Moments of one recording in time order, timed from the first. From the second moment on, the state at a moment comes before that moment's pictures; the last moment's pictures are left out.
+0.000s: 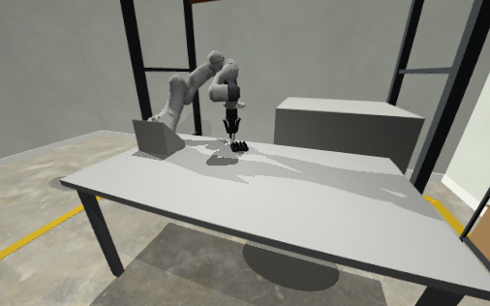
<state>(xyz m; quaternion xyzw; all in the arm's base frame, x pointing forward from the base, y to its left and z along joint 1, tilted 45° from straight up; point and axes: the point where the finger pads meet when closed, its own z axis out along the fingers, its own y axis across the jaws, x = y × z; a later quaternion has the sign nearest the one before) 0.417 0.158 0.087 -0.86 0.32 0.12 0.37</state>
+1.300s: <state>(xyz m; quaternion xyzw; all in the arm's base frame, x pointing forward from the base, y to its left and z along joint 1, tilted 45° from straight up) 0.417 0.159 0.087 -0.85 0.37 0.14 0.36</state>
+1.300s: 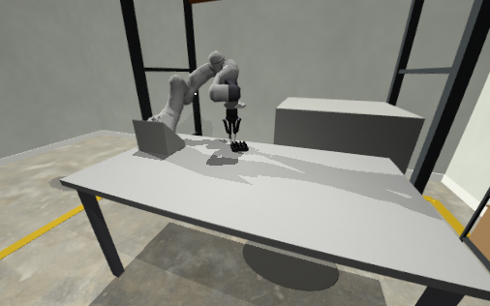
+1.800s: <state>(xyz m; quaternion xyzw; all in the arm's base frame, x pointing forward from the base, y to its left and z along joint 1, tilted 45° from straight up) 0.417 0.154 0.091 -0.85 0.37 0.14 0.36</state>
